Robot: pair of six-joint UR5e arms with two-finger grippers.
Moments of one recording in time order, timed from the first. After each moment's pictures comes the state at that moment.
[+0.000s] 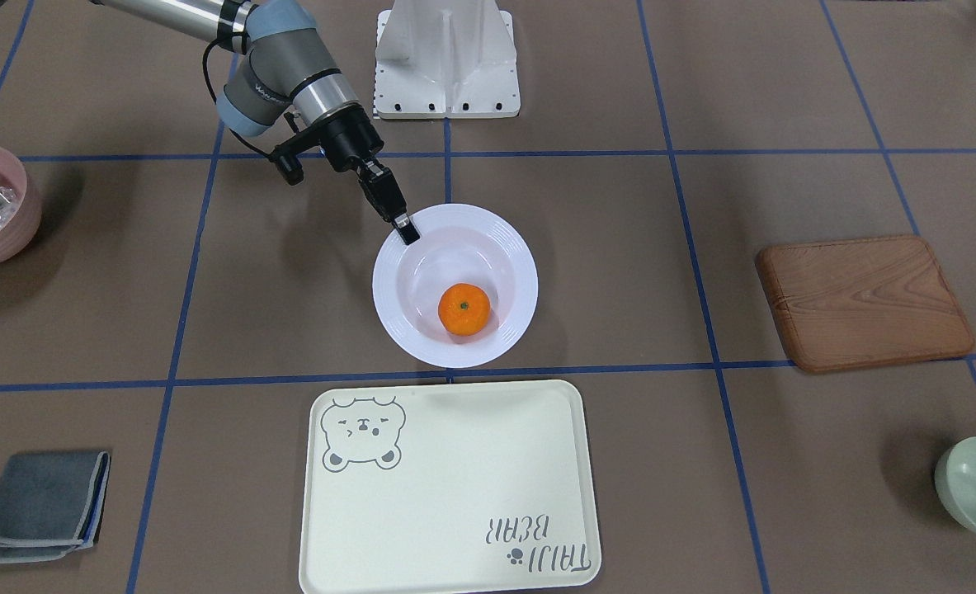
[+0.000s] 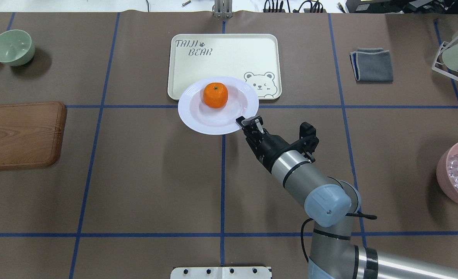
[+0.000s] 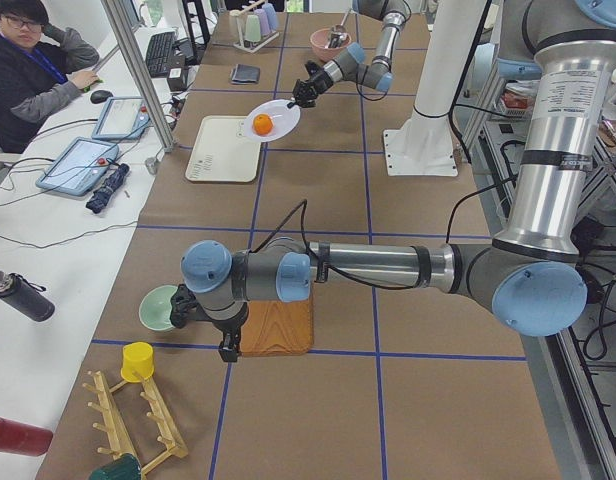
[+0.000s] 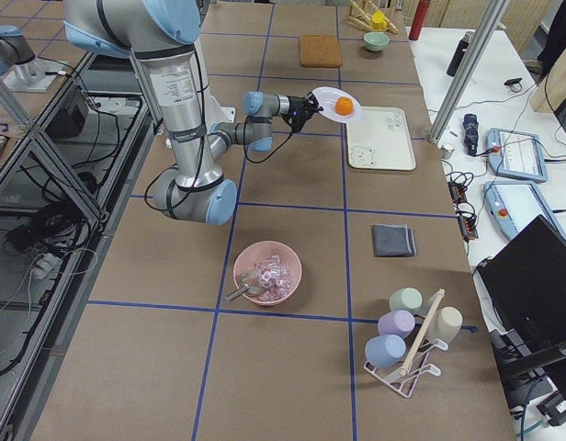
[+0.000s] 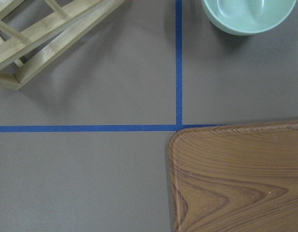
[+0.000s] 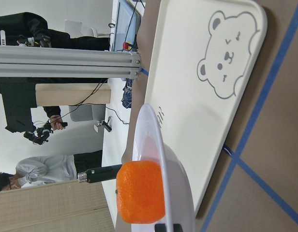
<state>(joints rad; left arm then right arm) -1.60 -1.69 -1.49 -1.52 -2.39 0.05 0.35 -1.10 1.59 -0.45 0.99 2.25</state>
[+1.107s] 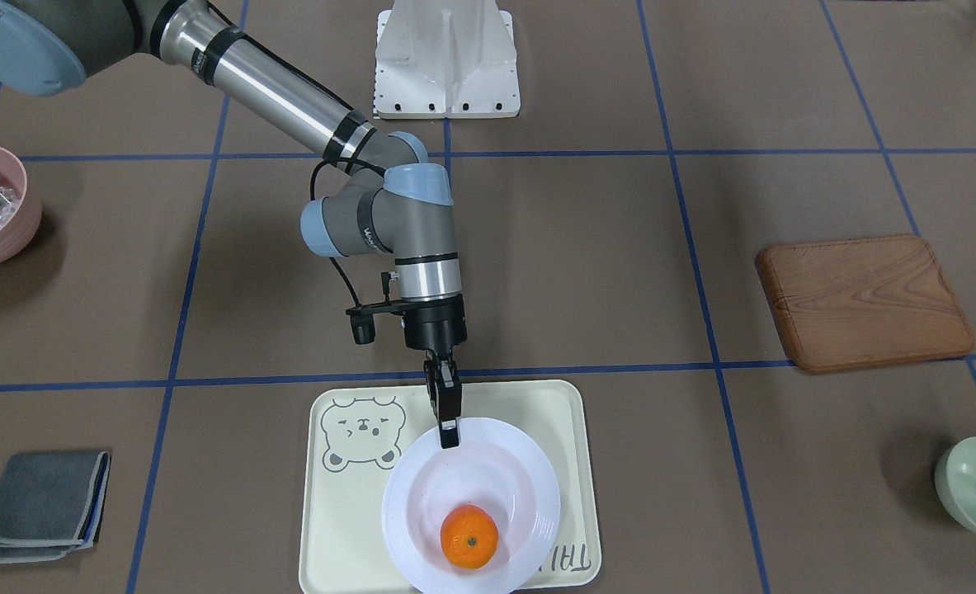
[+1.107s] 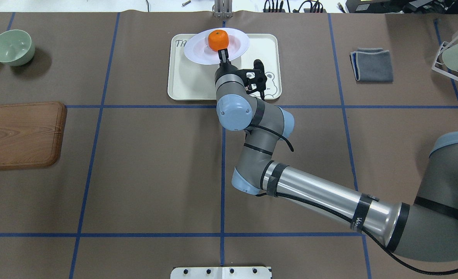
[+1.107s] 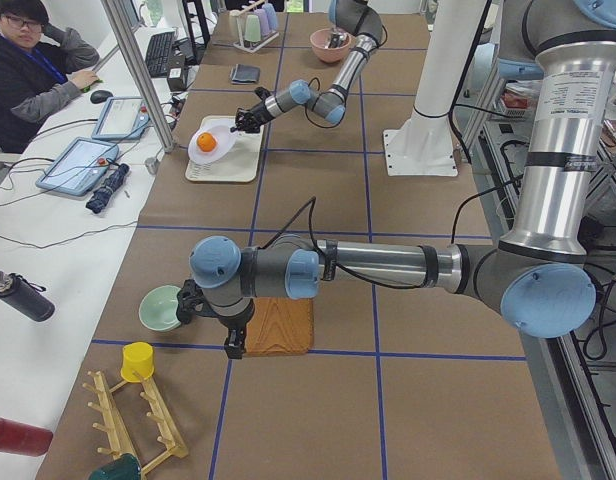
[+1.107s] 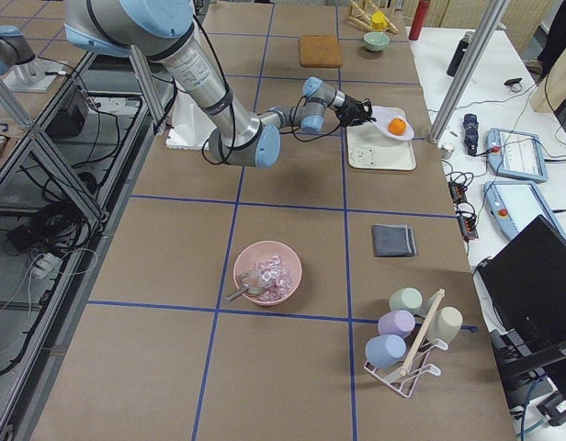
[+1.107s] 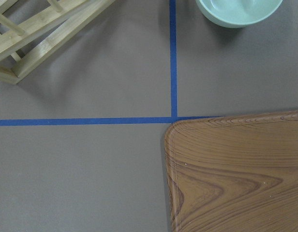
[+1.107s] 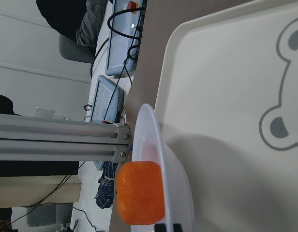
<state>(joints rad) -1.60 -1.67 -1.52 -1.52 -2.39 0.05 0.52 -0.60 0.90 -0.70 0.98 2.48</state>
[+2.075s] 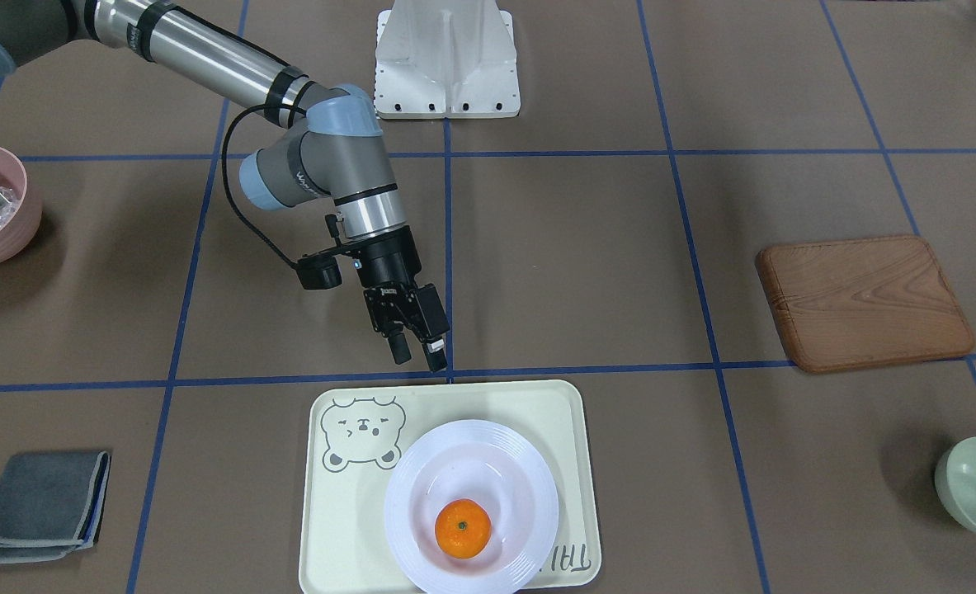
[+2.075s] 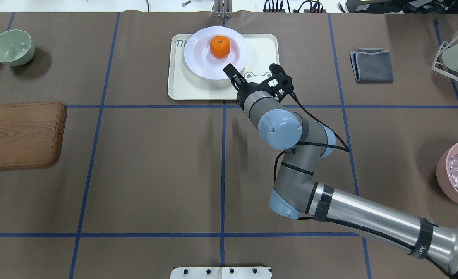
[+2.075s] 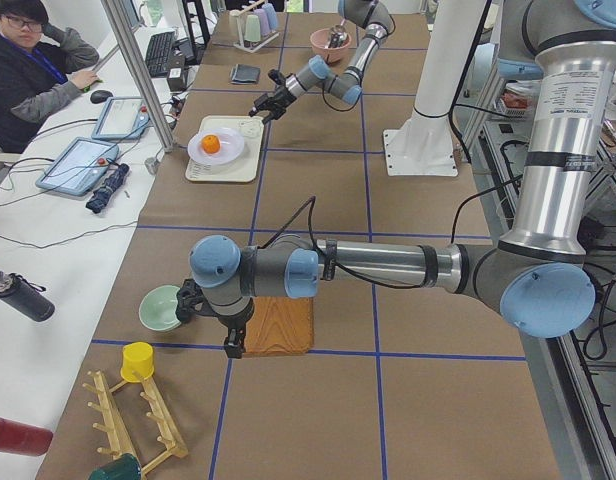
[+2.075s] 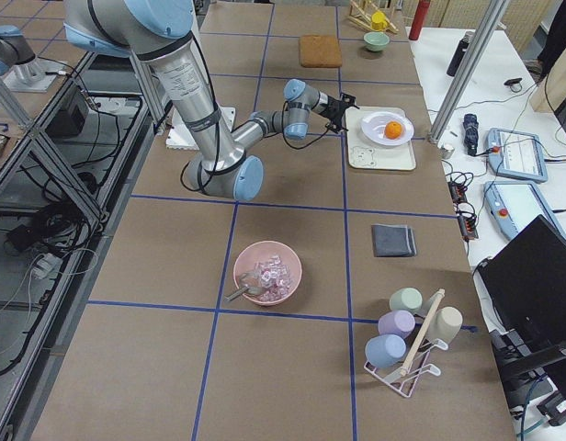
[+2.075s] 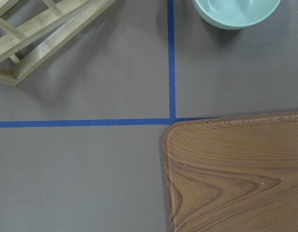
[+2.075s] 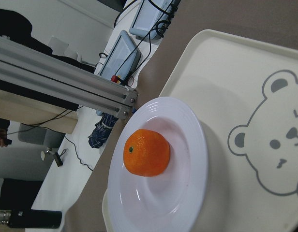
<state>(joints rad) -1.60 -1.67 -1.52 -1.52 -2.39 0.05 0.51 -0.90 1.37 -0.79 1.22 1.90</state>
